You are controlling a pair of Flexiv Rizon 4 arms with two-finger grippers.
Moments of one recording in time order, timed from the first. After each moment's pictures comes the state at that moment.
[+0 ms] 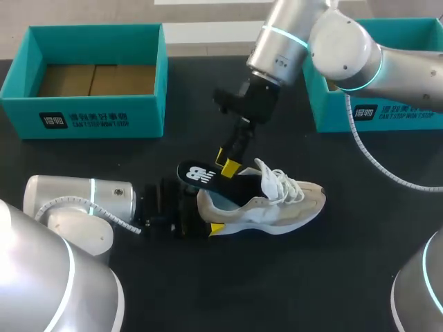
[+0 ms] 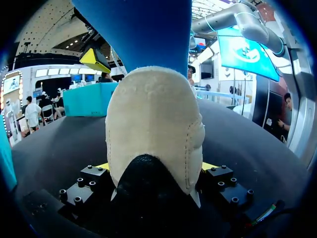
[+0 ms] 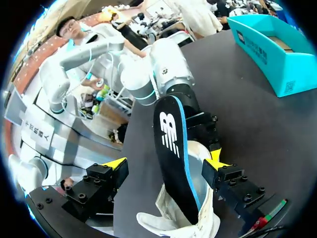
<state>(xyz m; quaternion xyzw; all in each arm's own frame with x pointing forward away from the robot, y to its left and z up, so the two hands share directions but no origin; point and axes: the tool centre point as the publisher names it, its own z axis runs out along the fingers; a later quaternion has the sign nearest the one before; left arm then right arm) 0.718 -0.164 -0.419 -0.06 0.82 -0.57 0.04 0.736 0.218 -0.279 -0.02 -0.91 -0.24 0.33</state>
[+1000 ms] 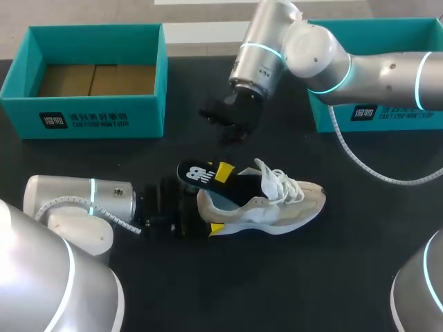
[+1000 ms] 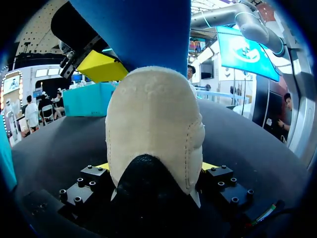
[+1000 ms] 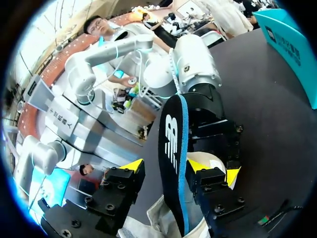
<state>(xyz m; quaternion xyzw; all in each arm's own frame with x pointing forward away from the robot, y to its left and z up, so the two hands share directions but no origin) 0.718 -0.164 -0.419 -0.06 0.82 -0.57 0.04 0.724 0.233 -0.297 0.07 -0.86 -0.26 0.44</state>
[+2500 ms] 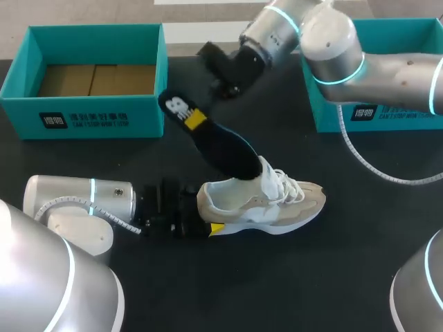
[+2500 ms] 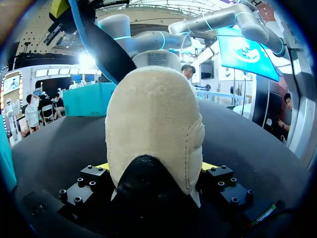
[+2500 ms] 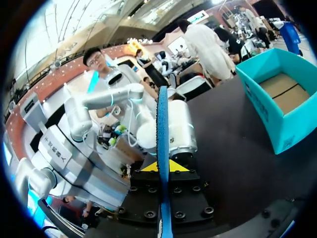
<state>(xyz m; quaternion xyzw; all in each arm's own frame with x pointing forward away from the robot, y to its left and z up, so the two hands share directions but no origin) 0.718 -0.164 -0.419 -0.06 0.82 -0.57 0.04 0.798 0.287 -0.205 -0.02 -0.82 -0.43 0.37</state>
